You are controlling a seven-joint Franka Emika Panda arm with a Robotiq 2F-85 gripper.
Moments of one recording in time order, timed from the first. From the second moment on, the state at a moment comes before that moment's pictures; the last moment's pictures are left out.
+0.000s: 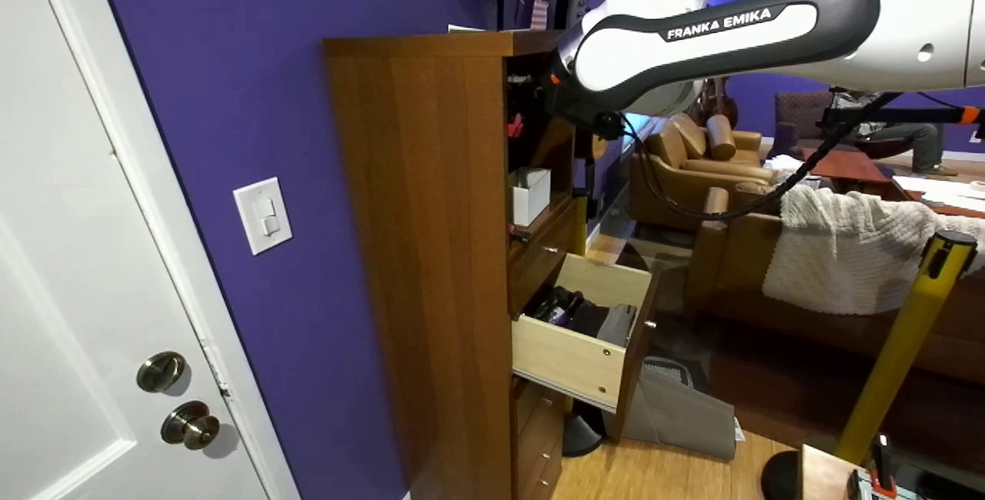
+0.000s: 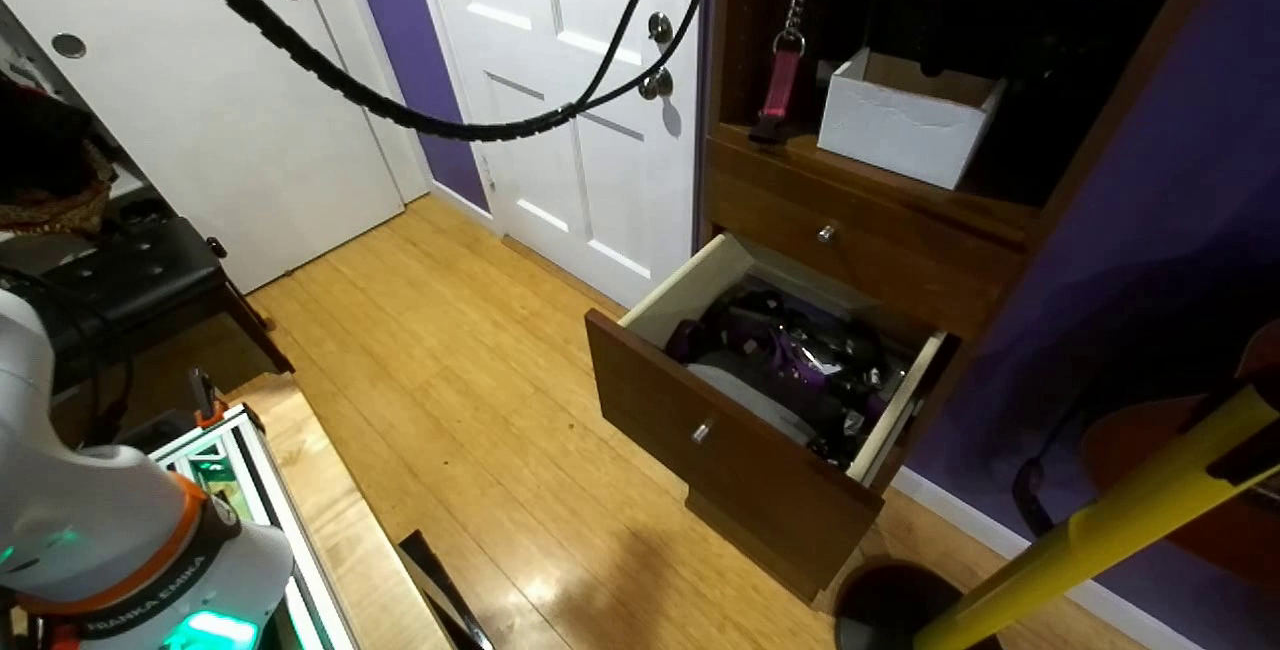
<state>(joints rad) -0.11 -0.02 -0.12 -1.81 0.22 2.78 0.27</state>
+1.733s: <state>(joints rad) -0.15 0.12 -0.10 -1.92 0.32 2.87 0.14</state>
